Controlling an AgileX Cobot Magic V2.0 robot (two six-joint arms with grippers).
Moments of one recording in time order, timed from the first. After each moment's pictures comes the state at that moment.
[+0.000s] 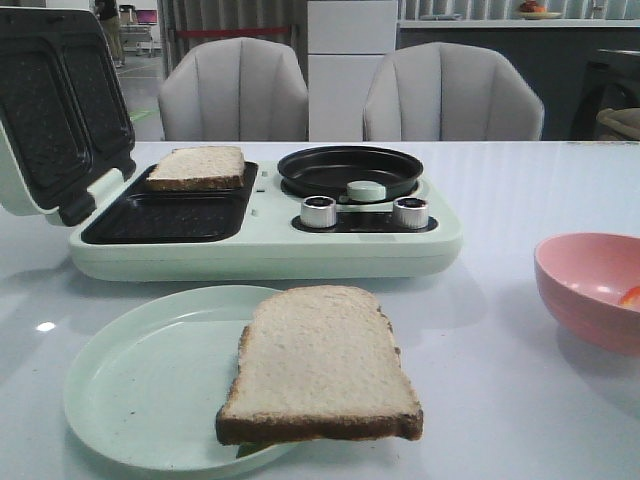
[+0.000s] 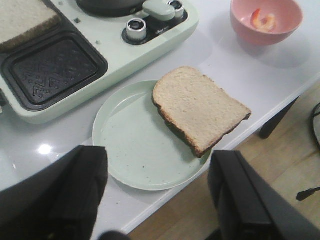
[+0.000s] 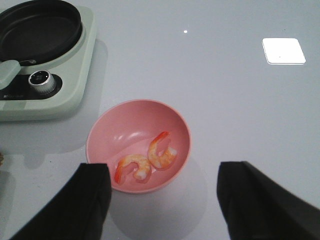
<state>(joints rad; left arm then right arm) -0.69 0.64 -0.70 -0.05 0.75 -0.01 -0.01 0.60 -0.56 0.04 0.57 0.06</state>
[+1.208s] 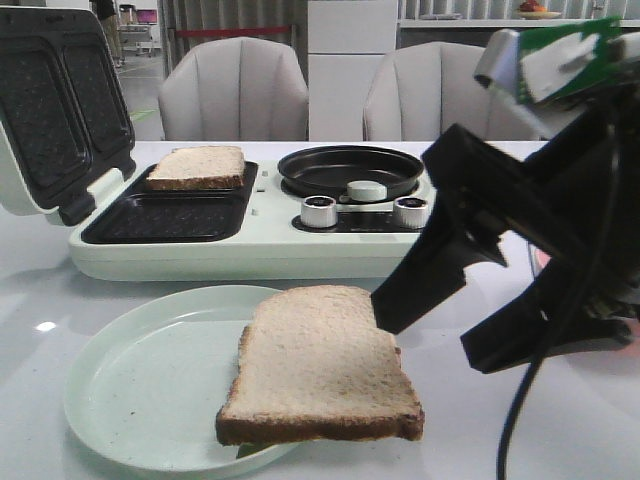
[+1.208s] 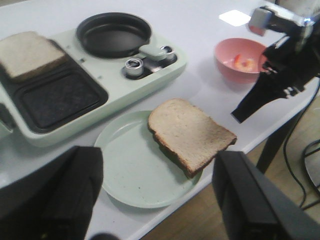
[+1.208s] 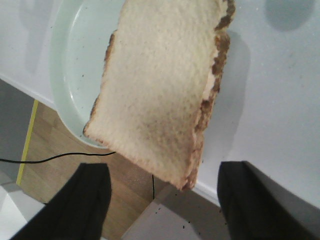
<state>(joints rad) -0.69 0.45 -0.65 -0.06 0.72 -0.01 0.39 1.42 -0.64 1.09 0.54 -0.59</state>
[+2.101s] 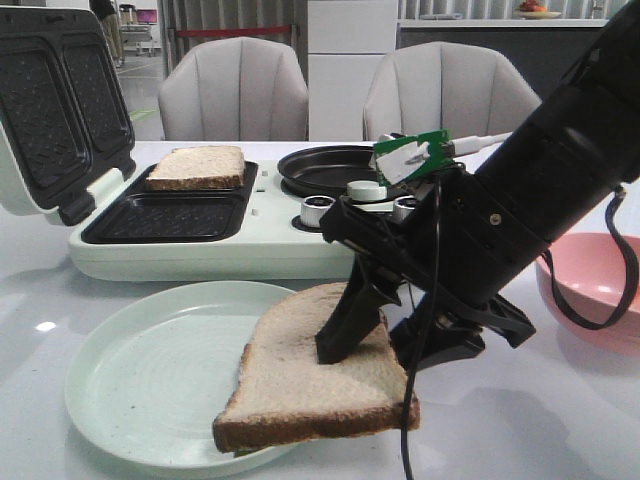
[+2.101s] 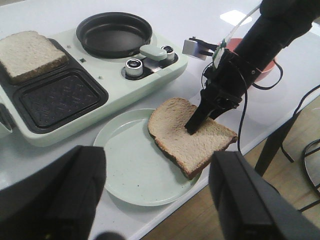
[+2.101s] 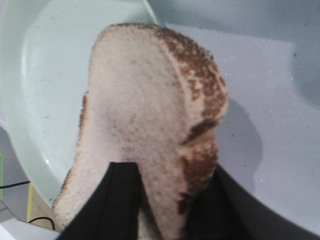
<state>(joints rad) -0.69 0.45 -0.65 -0.06 0.72 -0.01 0.39 1.80 -0.89 1.13 0.60 -0.64</state>
